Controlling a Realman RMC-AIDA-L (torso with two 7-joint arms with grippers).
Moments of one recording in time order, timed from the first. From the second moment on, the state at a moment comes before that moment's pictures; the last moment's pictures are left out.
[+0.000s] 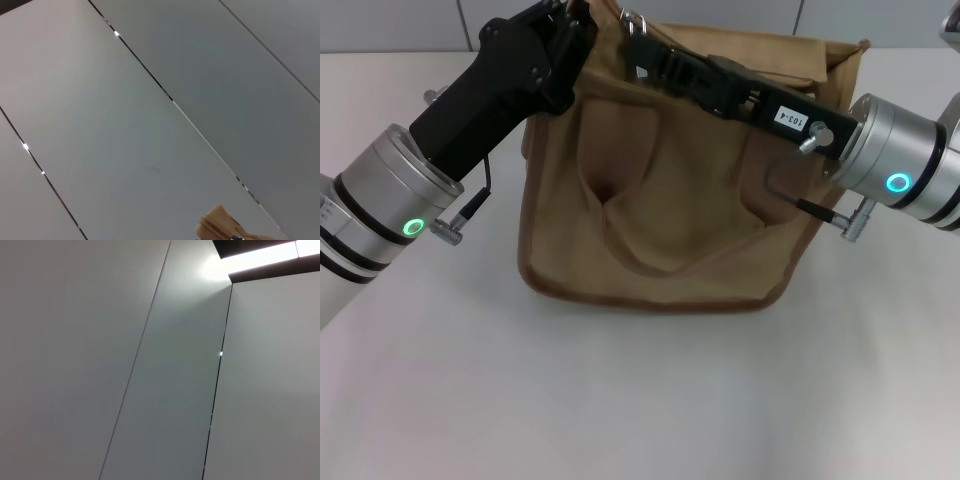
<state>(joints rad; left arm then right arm) -0.69 -2.08 0.28 0.00 1.65 1.72 -0.80 0.70 2.09 -1.31 -0.27 -0.93 -1.51 1.47</state>
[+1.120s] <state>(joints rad) -0.55 -2.07 0.14 0.03 1.65 1.73 -0.80 0.53 2.05 -1.29 -0.29 -0.93 -1.56 1.54</state>
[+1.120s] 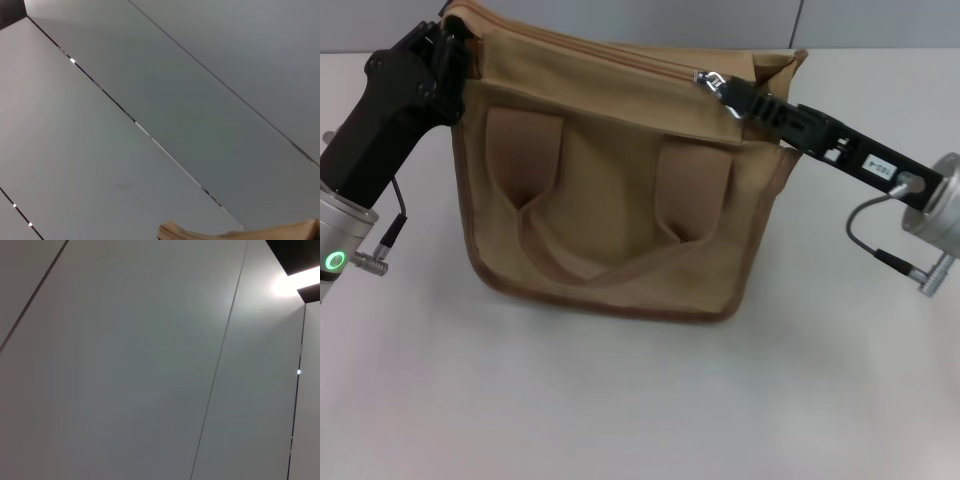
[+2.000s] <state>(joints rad) -0.49 -2.07 0.15 0.02 1.66 1.71 -0.68 0.40 2.07 -1.18 -0.30 -0.93 -1.68 1.33</state>
